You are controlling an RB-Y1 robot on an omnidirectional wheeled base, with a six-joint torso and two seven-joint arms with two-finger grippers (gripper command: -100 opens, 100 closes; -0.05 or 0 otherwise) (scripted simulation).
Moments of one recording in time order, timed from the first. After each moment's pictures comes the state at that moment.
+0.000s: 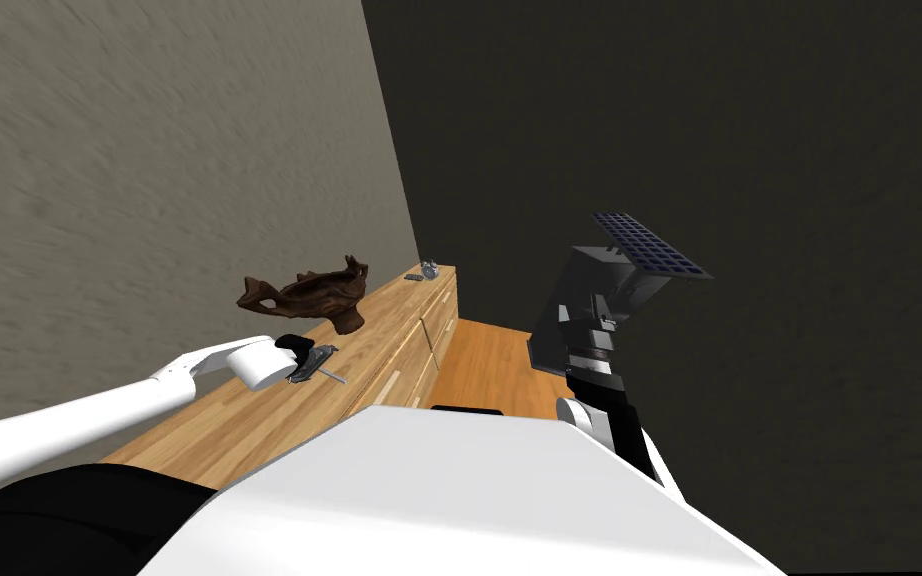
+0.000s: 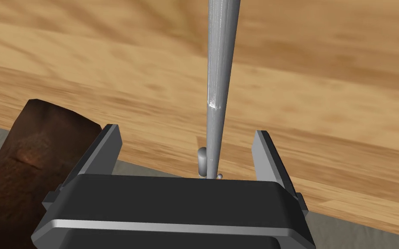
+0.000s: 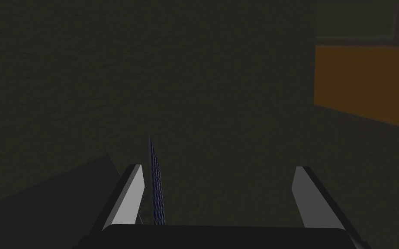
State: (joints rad) left arm 0.44 1.52 -0.15 -1.75 0.81 0.77 0.21; right arm 0.54 -0.02 -0.06 -2.29 -0.08 -0.38 -0.16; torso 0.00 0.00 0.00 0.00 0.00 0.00
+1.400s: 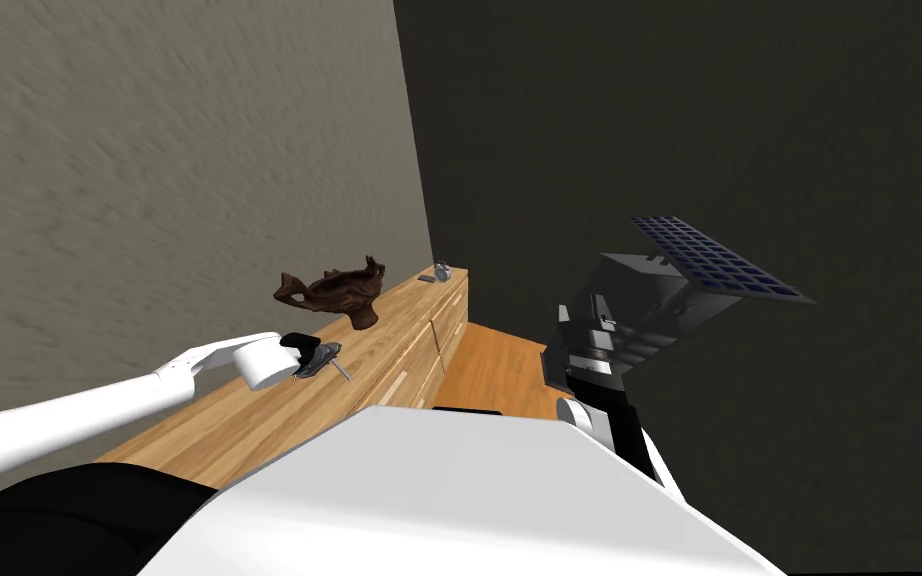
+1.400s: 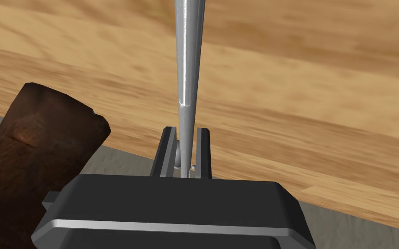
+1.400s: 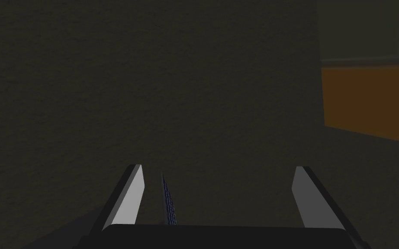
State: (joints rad) left arm 0.47 1.57 -0.13 -1.86 0.80 0.77 0.22; right arm 0.54 -0.02 -0.06 -2.29 -0.08 -0.38 -0.16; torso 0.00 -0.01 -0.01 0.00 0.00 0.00
